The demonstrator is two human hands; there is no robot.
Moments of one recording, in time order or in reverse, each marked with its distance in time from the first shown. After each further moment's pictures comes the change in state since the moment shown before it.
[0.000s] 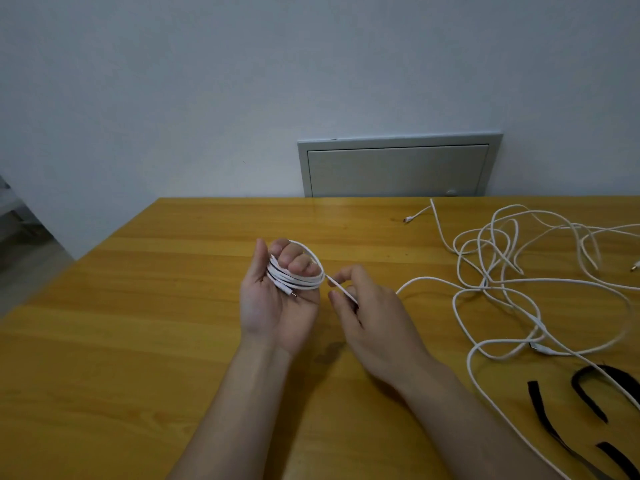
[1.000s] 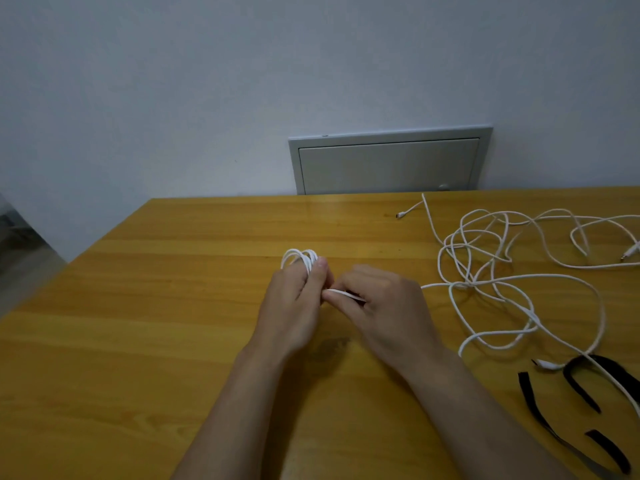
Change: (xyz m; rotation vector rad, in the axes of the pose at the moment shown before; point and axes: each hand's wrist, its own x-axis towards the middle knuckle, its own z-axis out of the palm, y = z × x) left_hand -0.003 -0.013 -0.010 1.914 0.078 0.296; right_hand 0.004 0.007 -0.020 -0.126 0.165 -0.211
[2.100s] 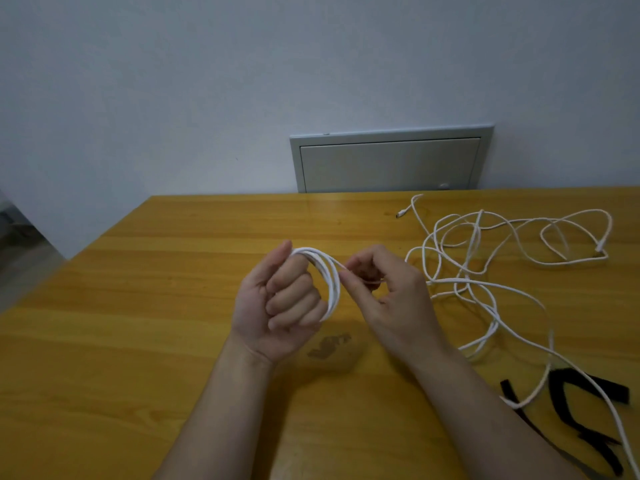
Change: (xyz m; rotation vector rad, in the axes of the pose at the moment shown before) left_hand -0.002 0.009 -0.022 -1.751 -0.836 -0.224; right_hand 0.002 0.001 -0.003 0.329 0.112 0.068
